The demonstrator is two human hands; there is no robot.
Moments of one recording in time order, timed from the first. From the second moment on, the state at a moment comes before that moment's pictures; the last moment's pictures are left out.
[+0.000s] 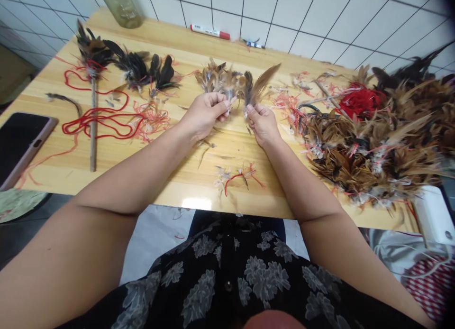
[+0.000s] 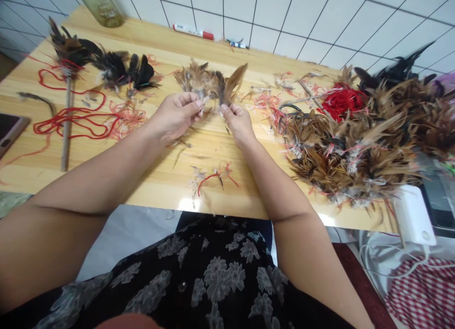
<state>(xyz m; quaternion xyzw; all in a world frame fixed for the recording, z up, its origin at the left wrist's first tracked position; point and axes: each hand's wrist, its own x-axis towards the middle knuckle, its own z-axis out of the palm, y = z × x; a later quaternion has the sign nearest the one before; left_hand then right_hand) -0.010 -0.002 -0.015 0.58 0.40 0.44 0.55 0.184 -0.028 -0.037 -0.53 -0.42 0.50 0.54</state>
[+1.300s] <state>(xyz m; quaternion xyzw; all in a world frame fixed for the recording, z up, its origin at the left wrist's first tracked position) -0.015 -0.001 -0.015 0.58 0.49 0.42 0.50 0.188 -0.030 -0.030 -0.49 -0.39 0.58 0.53</state>
